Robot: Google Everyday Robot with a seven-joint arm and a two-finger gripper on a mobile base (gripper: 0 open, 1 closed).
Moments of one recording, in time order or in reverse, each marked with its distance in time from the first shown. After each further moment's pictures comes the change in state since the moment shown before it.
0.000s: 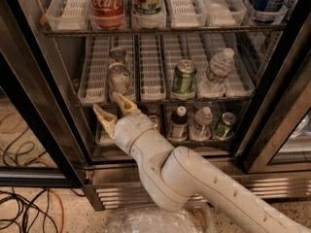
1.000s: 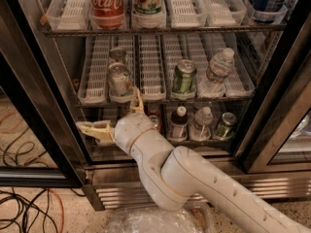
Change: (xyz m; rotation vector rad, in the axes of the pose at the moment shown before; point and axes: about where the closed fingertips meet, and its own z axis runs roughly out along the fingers) arm 0.003 0.000 0.001 0.001 0.008 -0.003
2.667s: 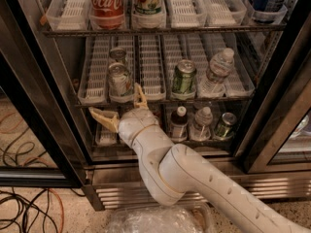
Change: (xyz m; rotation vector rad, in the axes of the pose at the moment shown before) arm 0.006 -0.029 0.011 0.096 -0.007 -0.007
